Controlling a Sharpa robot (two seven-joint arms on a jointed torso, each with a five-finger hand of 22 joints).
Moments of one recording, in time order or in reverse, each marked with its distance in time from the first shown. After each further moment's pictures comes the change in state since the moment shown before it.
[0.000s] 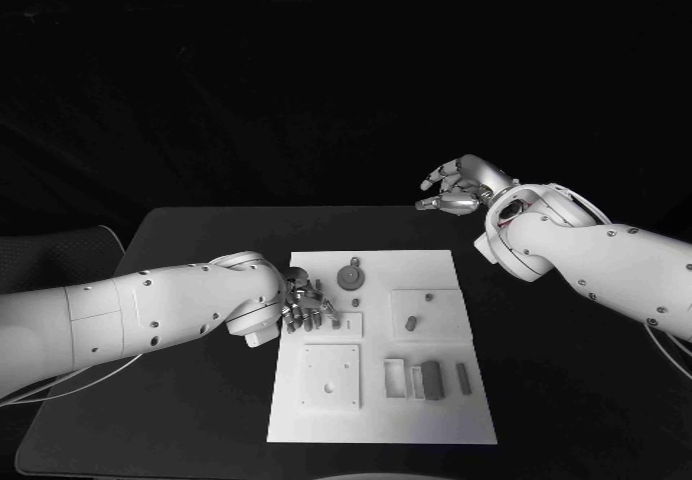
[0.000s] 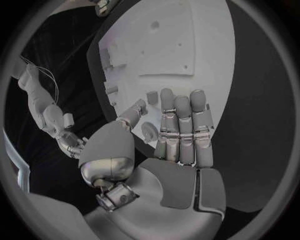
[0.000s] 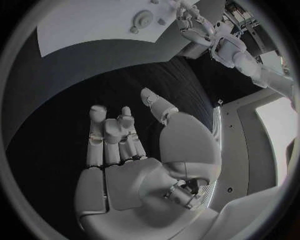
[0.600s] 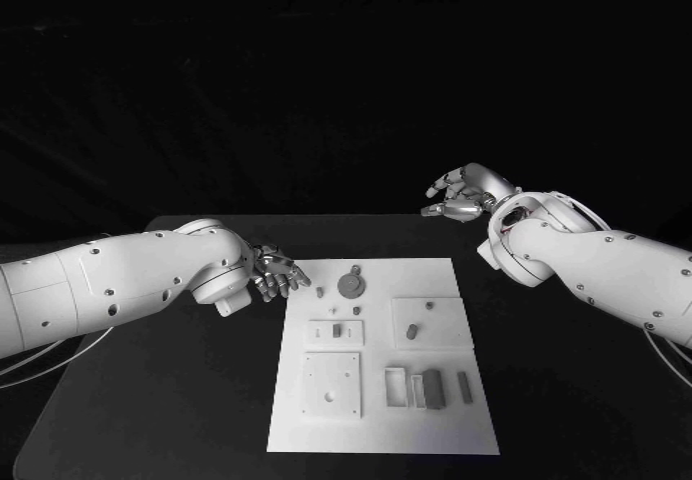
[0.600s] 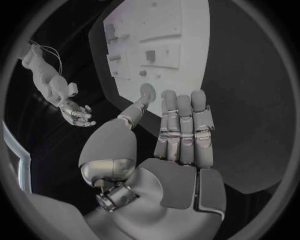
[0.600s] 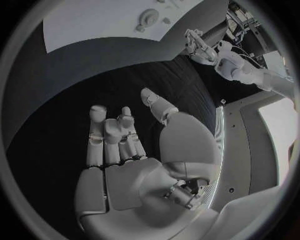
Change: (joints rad) left arm 0.113 -0.091 0.005 -0.031 0.076 -0.006 0.031; left_hand 0.057 0.012 0.000 -0.052 0.000 -0.095 0.032 -0.059 -0.018 -0.078 0.033 -0.024 -0.024 -0.033 0.019 -0.009 -0.045 0.002 -0.030 0.015 -0.040 -0.001; right arm 0.000 0.012 0.000 -0.044 0.007 0.002 0.002; right_hand 0.000 0.000 0.000 0.000 0.000 -0.003 0.000 0.000 -0.001 0.000 0.000 0.000 -0.001 -0.003 0.003 0.000 0.000 0.000 0.000 0.000 0.000 0.000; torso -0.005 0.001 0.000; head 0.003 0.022
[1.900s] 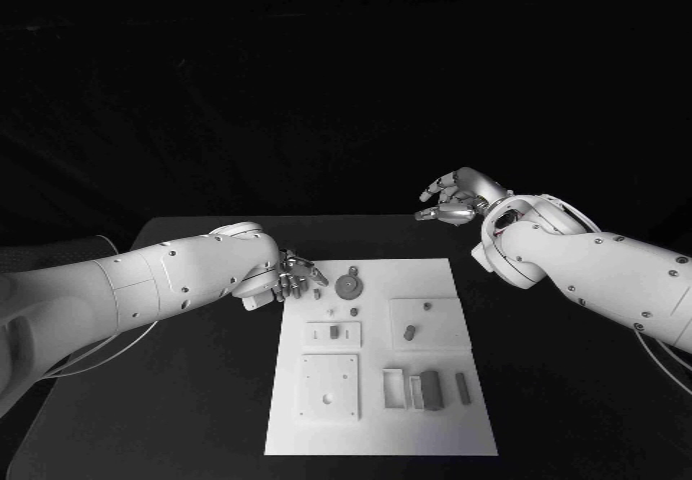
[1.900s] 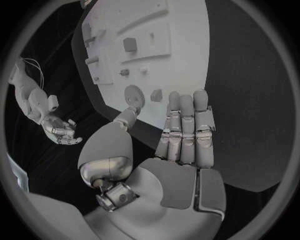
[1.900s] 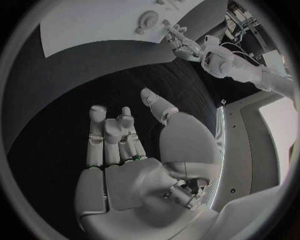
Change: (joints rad) left arm -0.057 0.239 -0.003 -0.300 -0.098 0.094 0.000; left_hand -0.125 -0.001 -0.056 0.108 0.000 -0.092 0.032 -0.067 -0.034 -0.063 0.037 -0.030 -0.024 -0.038 0.016 0.020 -0.028 -0.008 -0.018 0.018 -0.038 0.002; right arm -0.005 0.015 0.000 -0.010 0.002 0.010 0.001; right_hand 0.000 0.000 0.000 0.000 0.000 0.000 0.003 0.000 -0.002 0.000 0.000 0.000 -0.001 0.000 0.000 0.000 0.000 0.000 -0.002 0.002 0.000 0.000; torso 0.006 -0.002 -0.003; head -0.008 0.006
